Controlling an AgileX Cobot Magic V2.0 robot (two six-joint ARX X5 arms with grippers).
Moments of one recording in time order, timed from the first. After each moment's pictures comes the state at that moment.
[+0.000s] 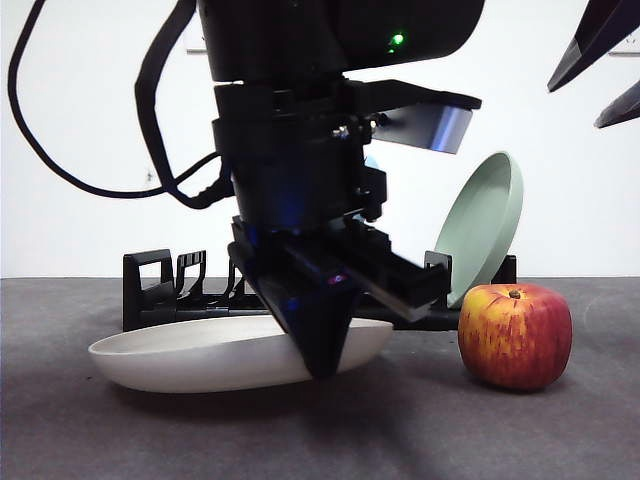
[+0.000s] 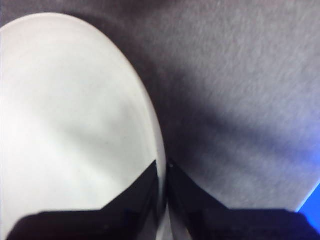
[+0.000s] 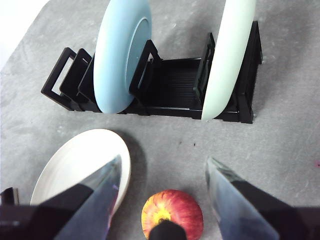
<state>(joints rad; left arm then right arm) -1.10 1.75 1.13 -0.62 -0.32 -0.03 0.08 1.01 0.85 -0.48 -0.47 0.14</state>
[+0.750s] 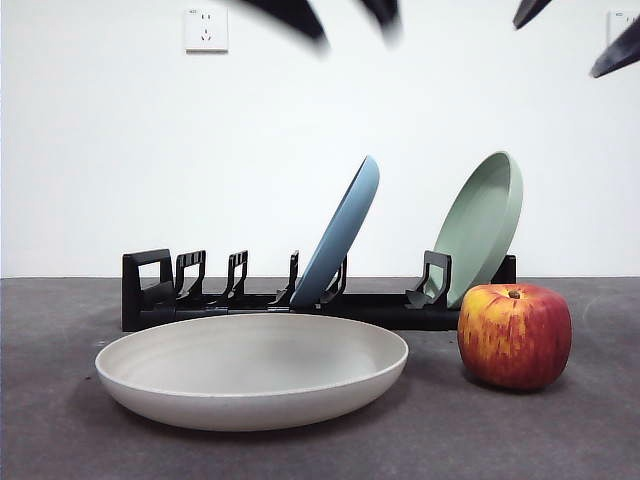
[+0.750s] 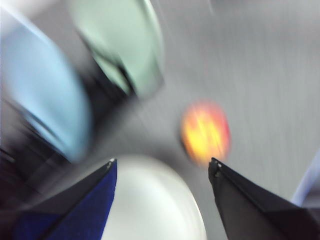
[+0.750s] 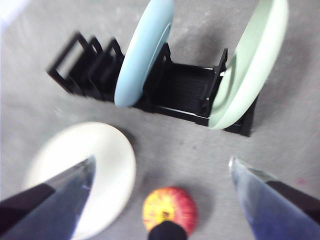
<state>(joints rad) -1.09 1.22 1.13 -0.46 -0.38 -0.10 0.28 1.01 1.04 -0.67 -0.24 0.03</state>
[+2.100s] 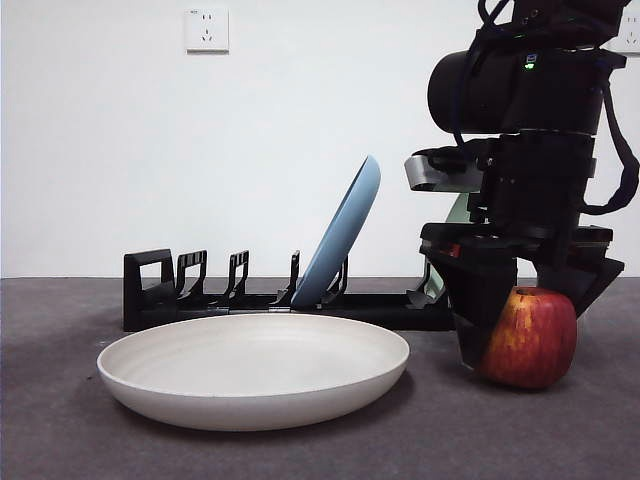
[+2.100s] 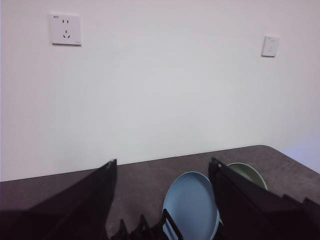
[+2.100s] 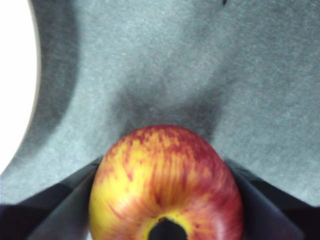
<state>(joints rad) -1.09 0.55 1.13 -0.52 -0.75 -0.06 0.52 1.68 1.04 -0.69 0.03 0.00</state>
